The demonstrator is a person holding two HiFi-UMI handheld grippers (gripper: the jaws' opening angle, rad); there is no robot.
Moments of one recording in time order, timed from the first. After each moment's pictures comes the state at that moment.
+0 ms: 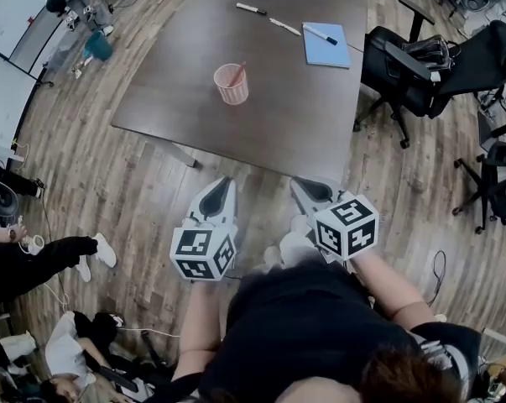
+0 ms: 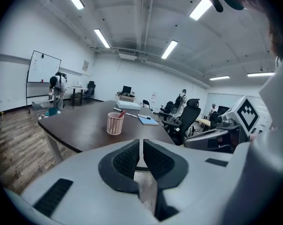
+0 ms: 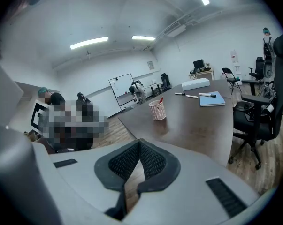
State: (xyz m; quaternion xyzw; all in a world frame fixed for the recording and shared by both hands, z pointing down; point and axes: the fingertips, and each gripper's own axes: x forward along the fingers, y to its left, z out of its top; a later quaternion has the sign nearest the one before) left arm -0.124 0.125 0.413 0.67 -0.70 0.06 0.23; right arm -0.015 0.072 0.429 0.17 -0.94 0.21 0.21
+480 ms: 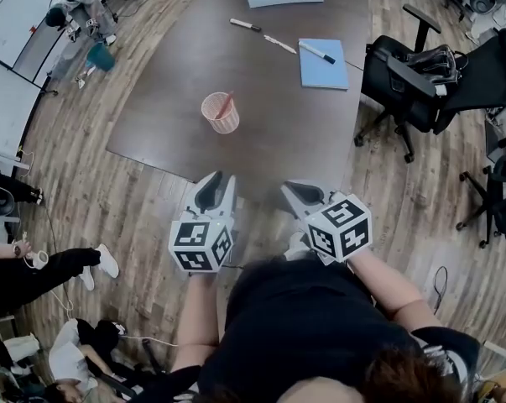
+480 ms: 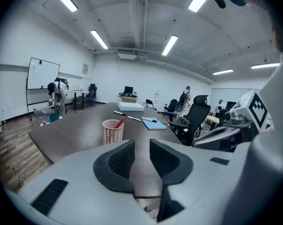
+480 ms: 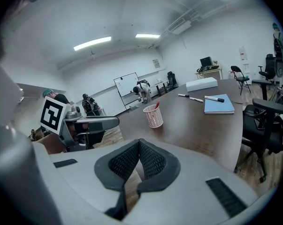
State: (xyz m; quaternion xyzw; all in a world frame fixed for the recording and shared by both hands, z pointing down) left arm -0.144 0.021 0.416 0.66 -0.72 0.08 0.21; right arm -0.035 -0.009 0.429 0.12 -0.95 0.21 0.21
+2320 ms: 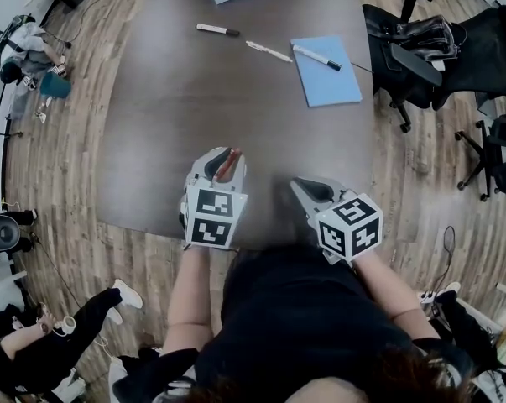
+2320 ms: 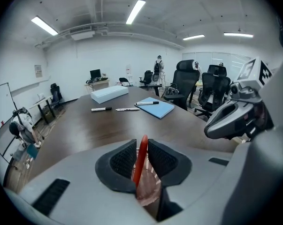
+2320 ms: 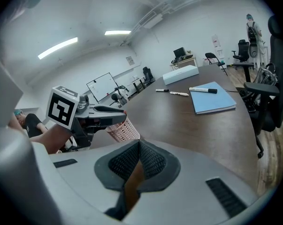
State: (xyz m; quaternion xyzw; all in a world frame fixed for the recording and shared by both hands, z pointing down) left arm -0.248 -0.186 0.469 0.75 -0.56 0.30 0.20; right arm -0.134 -0.156 0.472 0.23 -0.89 0.30 0.23
